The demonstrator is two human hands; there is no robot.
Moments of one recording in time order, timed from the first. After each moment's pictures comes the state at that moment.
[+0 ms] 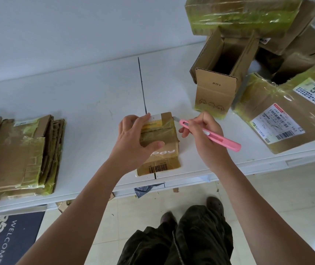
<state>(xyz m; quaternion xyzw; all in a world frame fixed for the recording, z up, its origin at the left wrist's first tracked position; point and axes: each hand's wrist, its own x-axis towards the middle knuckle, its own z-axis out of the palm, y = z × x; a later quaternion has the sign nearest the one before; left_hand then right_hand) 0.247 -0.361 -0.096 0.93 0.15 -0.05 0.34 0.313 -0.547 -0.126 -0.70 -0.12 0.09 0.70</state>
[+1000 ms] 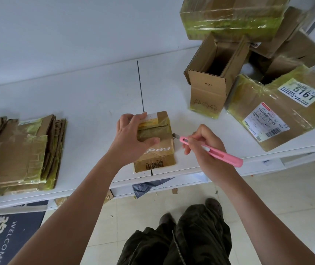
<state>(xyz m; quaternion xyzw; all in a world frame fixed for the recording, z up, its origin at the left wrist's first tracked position) 0.248 -0.366 -0.089 0.92 0.18 -0.06 0.35 0.282 -0.581 -0.123 -0.72 -0.22 0.11 0.65</state>
